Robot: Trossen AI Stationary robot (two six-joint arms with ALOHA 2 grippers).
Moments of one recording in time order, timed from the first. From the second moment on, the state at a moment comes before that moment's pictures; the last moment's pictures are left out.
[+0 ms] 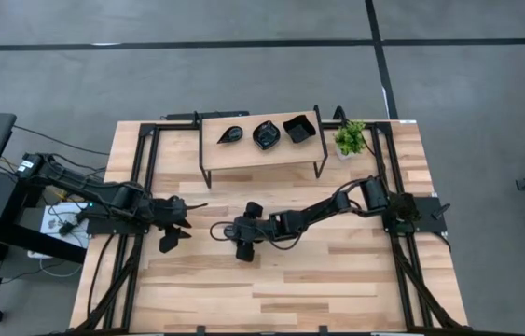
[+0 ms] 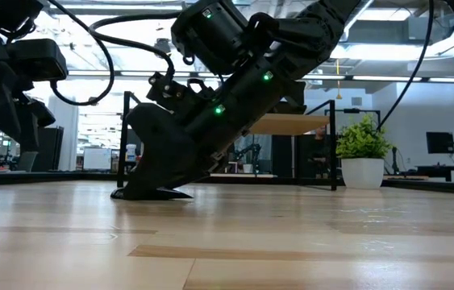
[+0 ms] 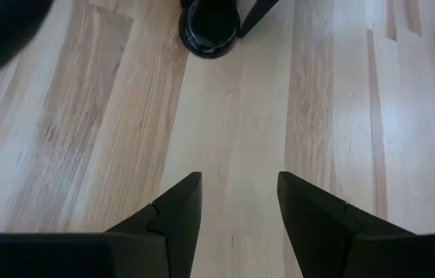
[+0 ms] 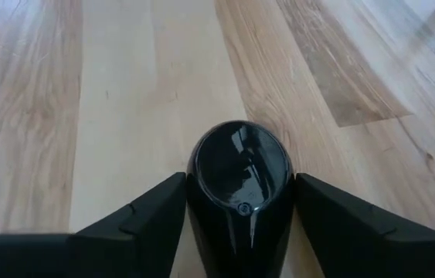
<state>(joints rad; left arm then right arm) -0.33 0.67 0.30 -0.48 -0.02 -0.50 0.19 2.23 1.38 0.14 0.24 0.29</state>
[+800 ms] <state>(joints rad) -0.33 0.67 0.30 -0.47 -0.02 -0.50 0.19 2.23 1.44 0.07 0.23 0.28</state>
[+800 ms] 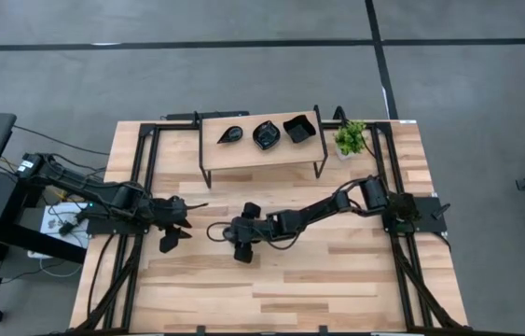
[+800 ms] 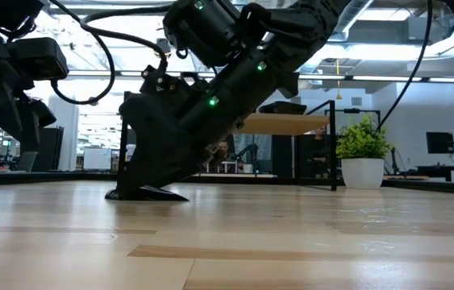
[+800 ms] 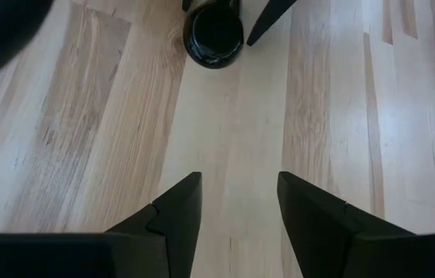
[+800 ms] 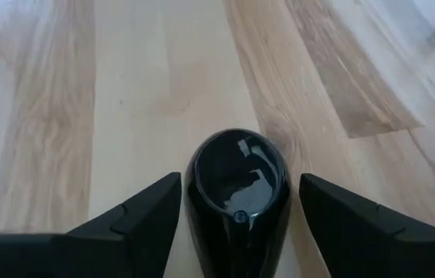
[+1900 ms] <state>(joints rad) -0.33 0.67 0.30 -0.46 -0.03 -0.50 0.19 2.22 1.44 0.03 0.23 0.28</state>
